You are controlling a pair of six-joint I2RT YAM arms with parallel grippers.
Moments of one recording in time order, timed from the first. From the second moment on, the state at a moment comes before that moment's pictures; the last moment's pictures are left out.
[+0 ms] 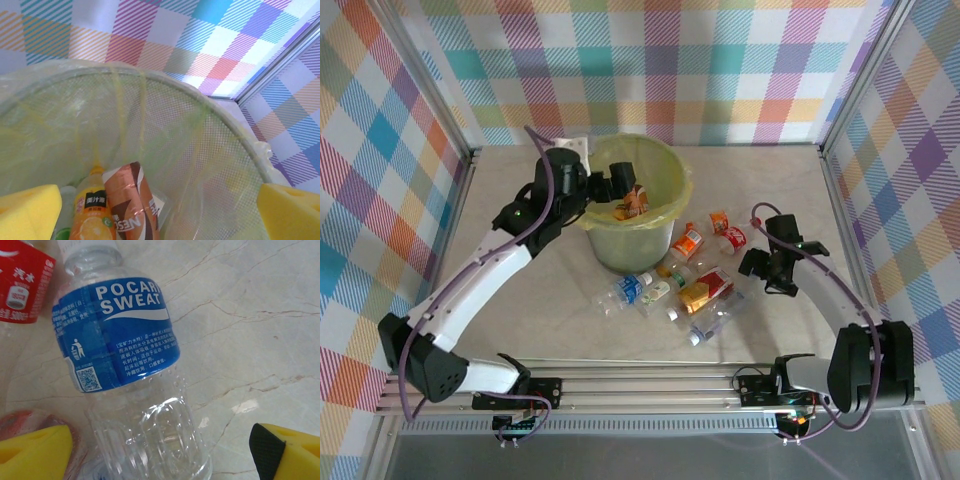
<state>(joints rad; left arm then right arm) -0.57 1.33 1.36 -0.39 -0.11 -0.48 0.12 1.26 0.78 -0.77 0.06 0.54</state>
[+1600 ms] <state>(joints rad) -0.57 1.06 1.11 -0.39 -0.41 -0.51 0.03 1.50 0.86 -0.68 -0.04 0.43</state>
